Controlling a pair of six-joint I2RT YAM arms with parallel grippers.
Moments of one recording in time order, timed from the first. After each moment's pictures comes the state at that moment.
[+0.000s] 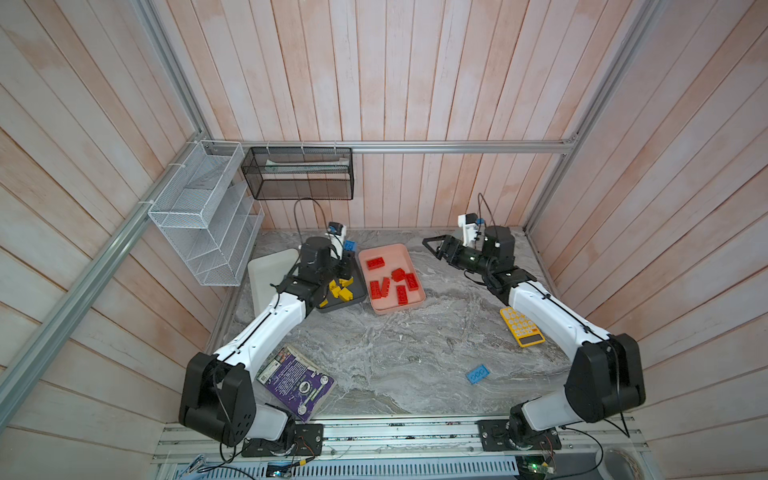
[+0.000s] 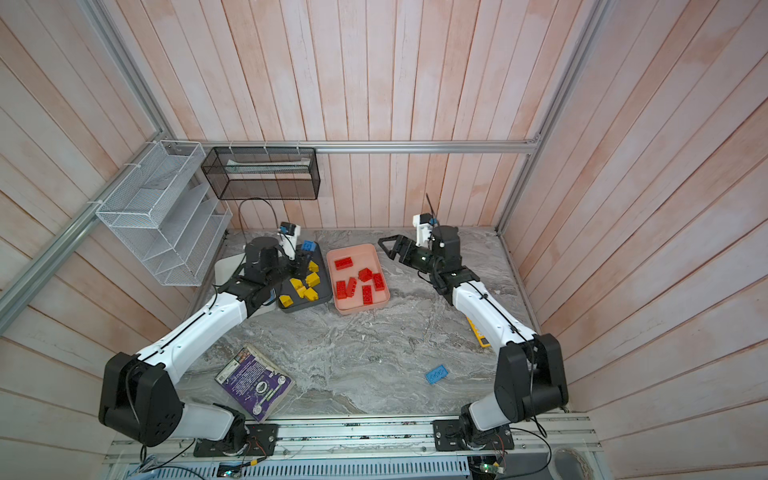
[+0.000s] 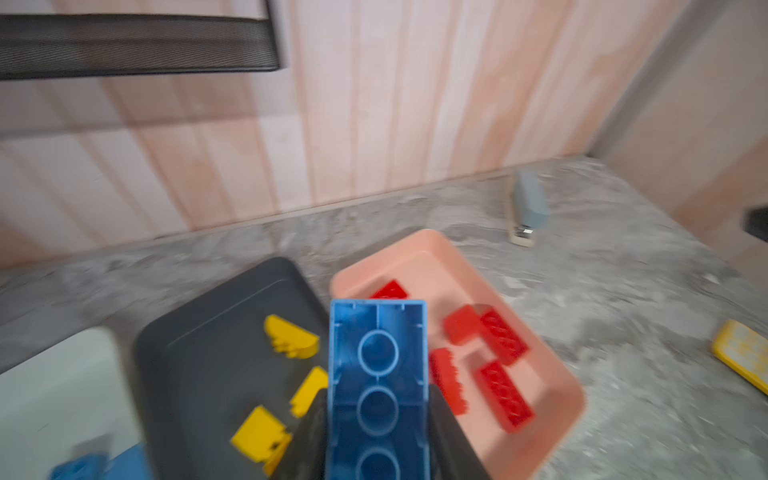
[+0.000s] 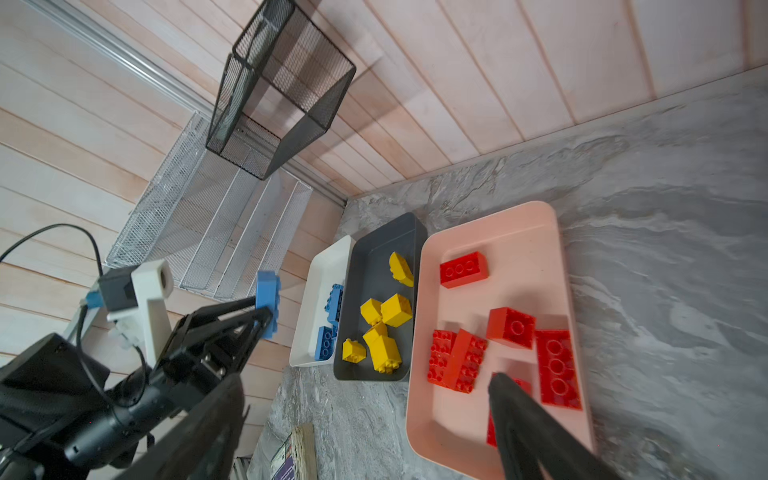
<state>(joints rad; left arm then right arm) -0.27 1.44 1.09 -0.11 0.02 -0.10 0.36 1.54 1.15 0.10 -0.54 0.73</state>
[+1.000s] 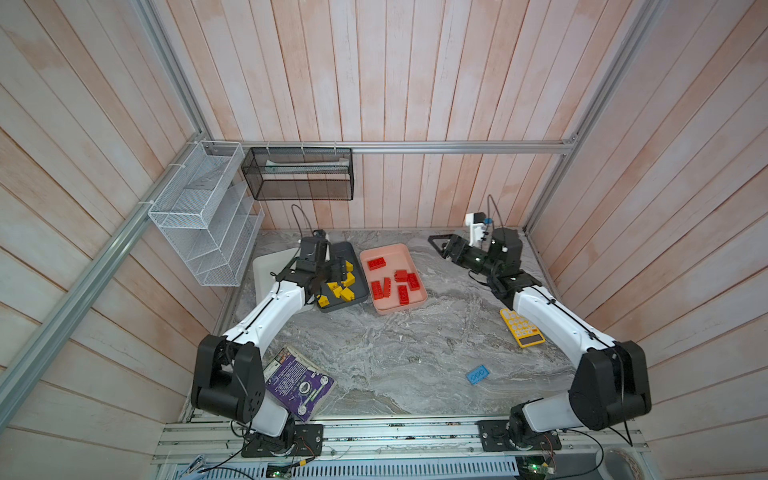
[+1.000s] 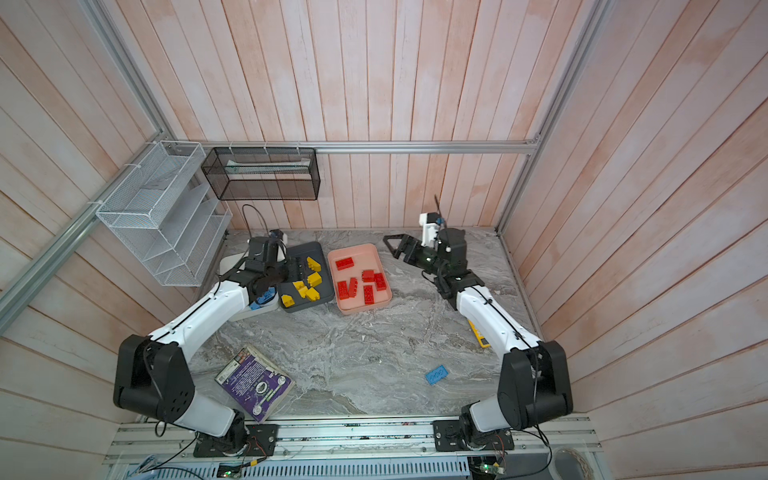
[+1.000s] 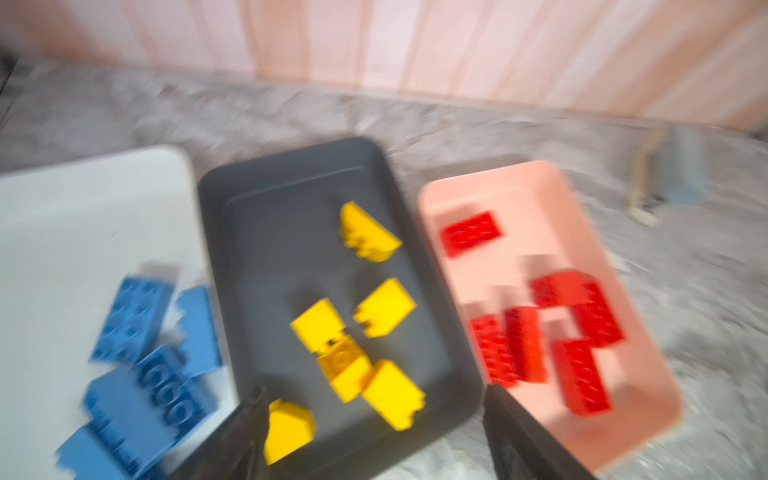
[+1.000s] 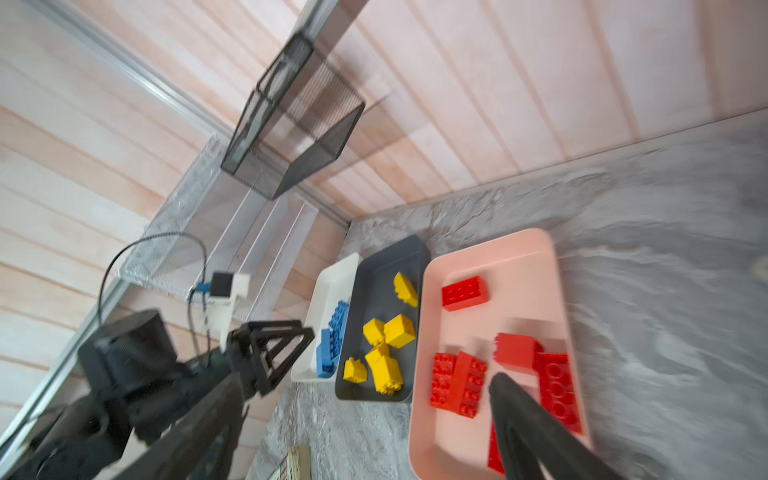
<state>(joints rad) -0.35 1.51 1.18 -0.32 0.00 -0.19 0.21 1.40 1.06 0.15 -0.55 0.74</state>
